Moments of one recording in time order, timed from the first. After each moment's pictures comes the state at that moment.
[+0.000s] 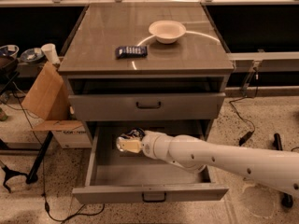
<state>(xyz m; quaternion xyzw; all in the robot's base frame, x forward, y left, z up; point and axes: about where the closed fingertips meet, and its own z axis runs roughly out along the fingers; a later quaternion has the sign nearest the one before) 0.585 0.052 0.573 -0.20 0.84 0.30 0.41</state>
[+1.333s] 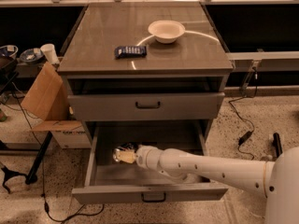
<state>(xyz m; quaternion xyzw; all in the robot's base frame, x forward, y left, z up) 0.603 0.082 0.453 -0.16 0.85 0.34 0.38</state>
